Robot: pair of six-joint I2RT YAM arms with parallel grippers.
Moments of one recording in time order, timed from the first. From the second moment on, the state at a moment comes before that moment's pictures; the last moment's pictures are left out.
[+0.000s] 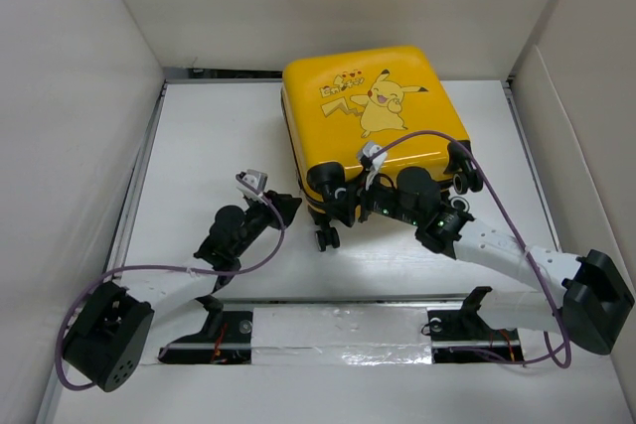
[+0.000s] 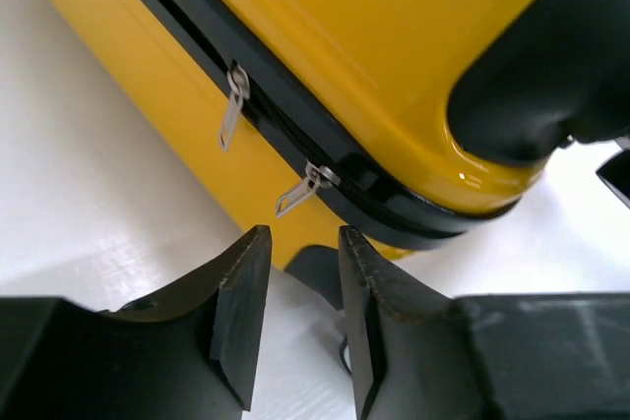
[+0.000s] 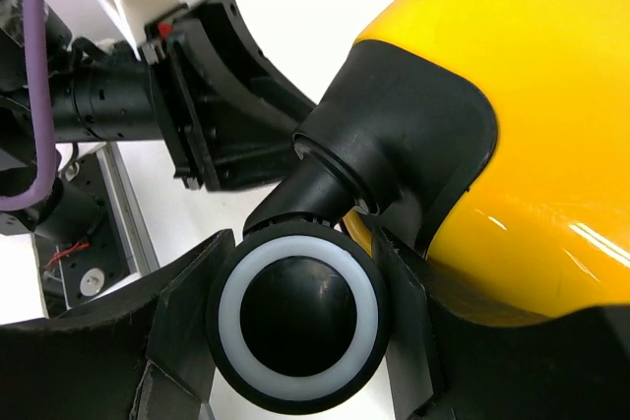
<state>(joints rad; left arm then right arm) -0.54 1.01 0.18 0.75 0.06 -0.40 0.83 1.16 0.72 0.29 -0.27 0.22</state>
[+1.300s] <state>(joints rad) -0.52 1.31 0.28 0.95 0.17 -0.22 0.77 1.14 0.72 0.27 -0.33 0.22</state>
